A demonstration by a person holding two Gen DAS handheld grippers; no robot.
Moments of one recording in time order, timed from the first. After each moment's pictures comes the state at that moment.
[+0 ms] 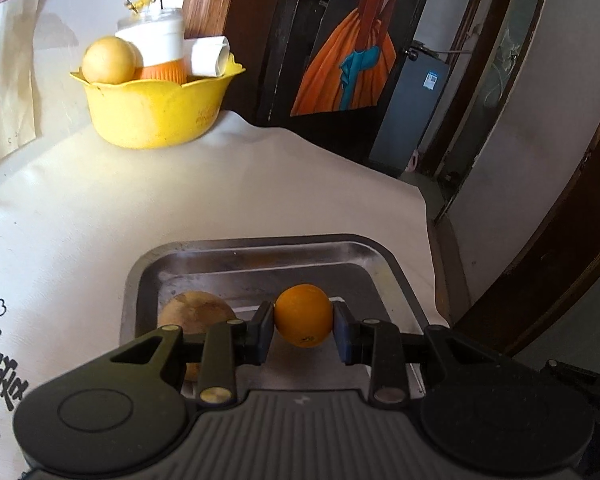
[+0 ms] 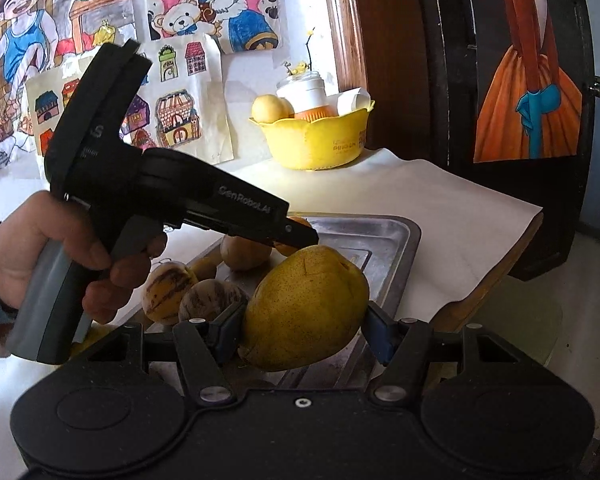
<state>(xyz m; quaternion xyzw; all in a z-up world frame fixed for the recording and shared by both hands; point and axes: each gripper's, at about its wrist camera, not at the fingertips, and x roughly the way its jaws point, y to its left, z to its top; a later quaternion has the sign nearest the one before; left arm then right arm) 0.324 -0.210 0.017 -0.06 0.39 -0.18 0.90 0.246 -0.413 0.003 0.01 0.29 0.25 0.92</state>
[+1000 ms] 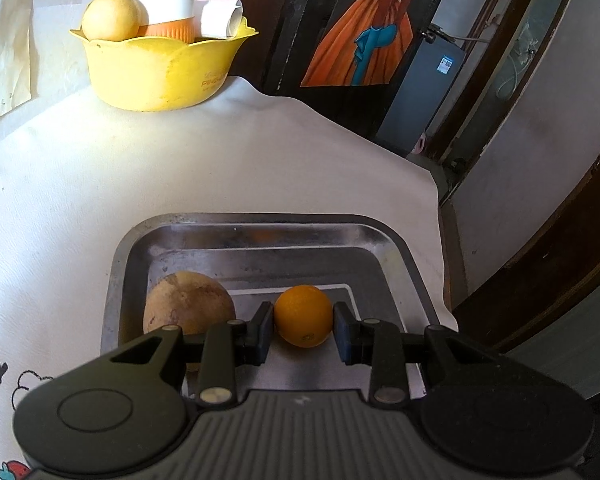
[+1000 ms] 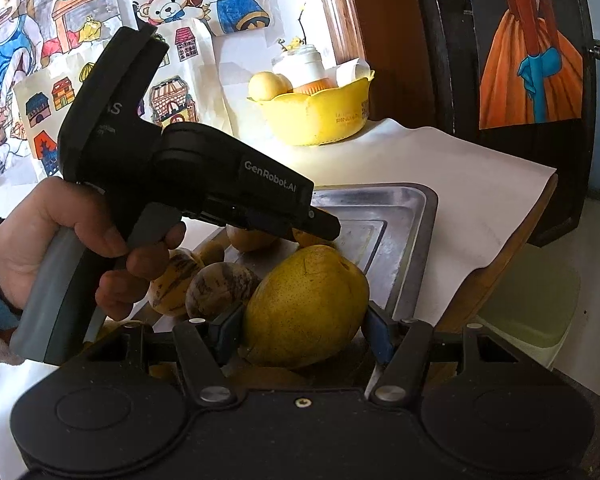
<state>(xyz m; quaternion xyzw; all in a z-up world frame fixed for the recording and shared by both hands) 0.341 -0.212 0.005 -0.08 0.43 -0.17 0.88 0.254 -0.404 -0.008 0.05 0.33 0.25 0.91</state>
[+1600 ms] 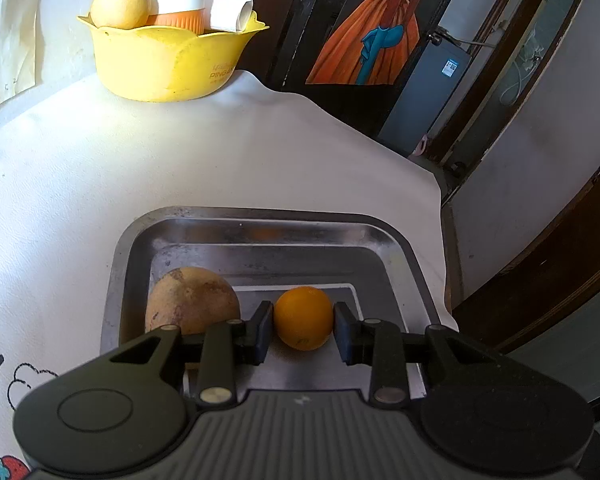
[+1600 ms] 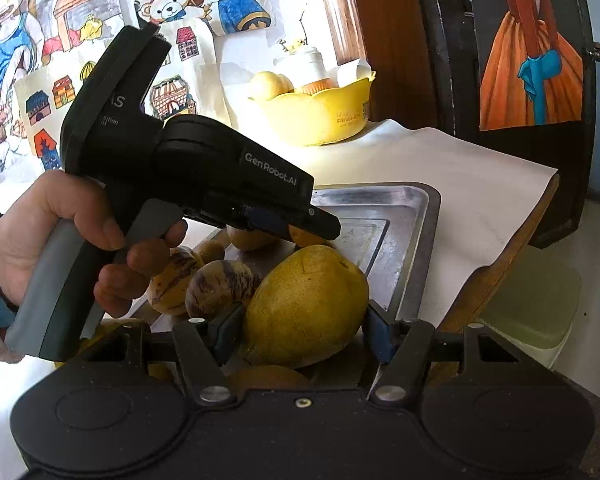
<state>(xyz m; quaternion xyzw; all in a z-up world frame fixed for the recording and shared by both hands) 0.342 -0.206 0.002 -0.10 0.44 -0.17 0.88 0.252 -0.403 -0.012 0.05 0.32 0.25 0.91</state>
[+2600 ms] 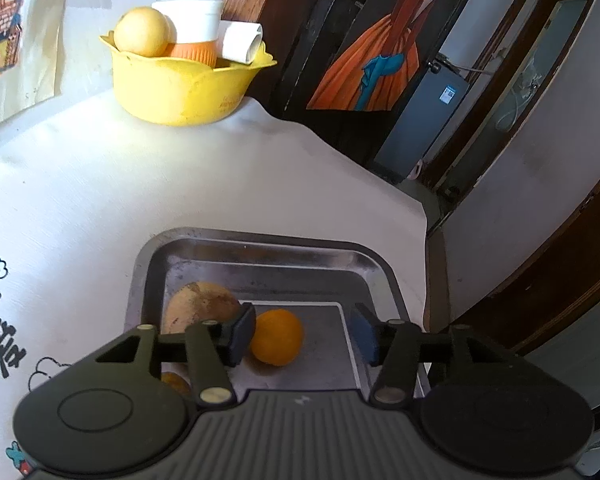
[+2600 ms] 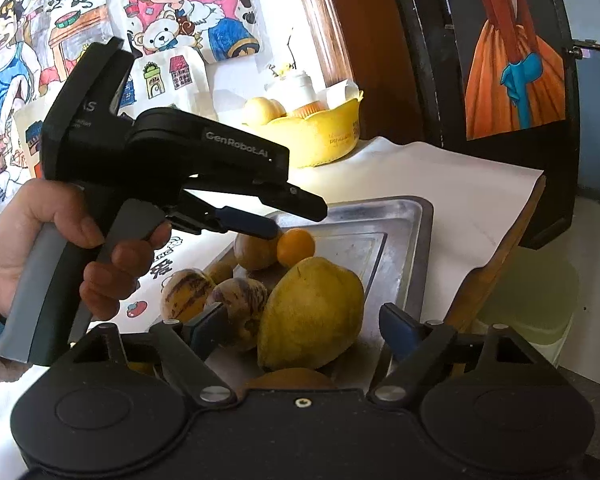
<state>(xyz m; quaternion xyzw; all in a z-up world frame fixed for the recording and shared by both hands) 0.327 -0.194 0.027 -0.13 0.41 -0.16 0.89 0.235 -0.408 -0.004 0.08 0.30 0.23 0.92</state>
